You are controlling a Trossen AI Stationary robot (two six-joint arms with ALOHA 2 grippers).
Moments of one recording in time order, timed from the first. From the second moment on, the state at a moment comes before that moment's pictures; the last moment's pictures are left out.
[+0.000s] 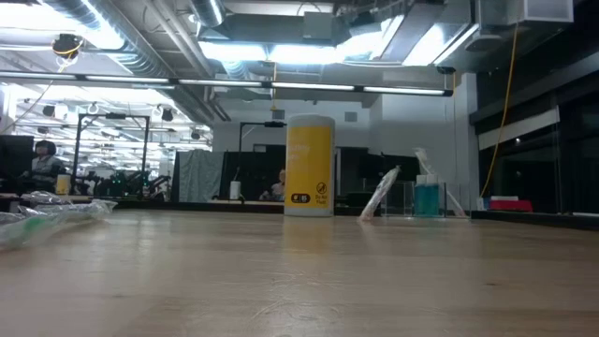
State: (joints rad) left arm -0.54 0.80 1.00 0.17 -0.59 -0.06; right arm -0.10 1.37 1.10 1.46 0.39 0.80
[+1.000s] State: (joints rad) left arm -0.54 0.82 1.00 0.20 -0.61 -0.18; right arm -0.52 1.36 0.42 1.57 0.76 1.52
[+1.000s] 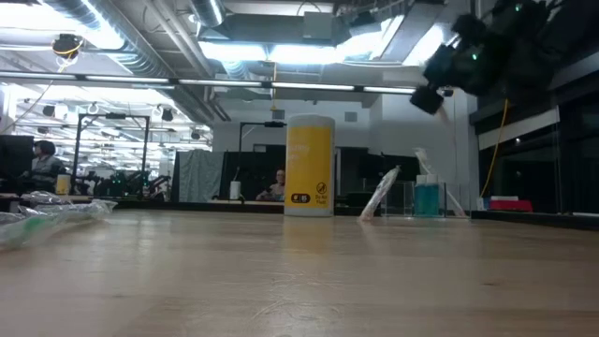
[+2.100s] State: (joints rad) left arm -0.54 0.87 1.00 0.21 -0.65 -0.23; right arm -0.69 1.53 0.34 1.41 0.66 1.77
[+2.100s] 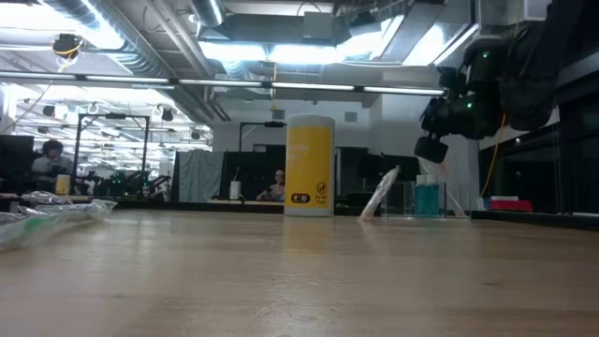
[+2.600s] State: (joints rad) left arm -0.54 0.87 1.00 0.23 -0.64 -0.23; right arm -0.69 1.56 0.27 1.43 0.75 1.83
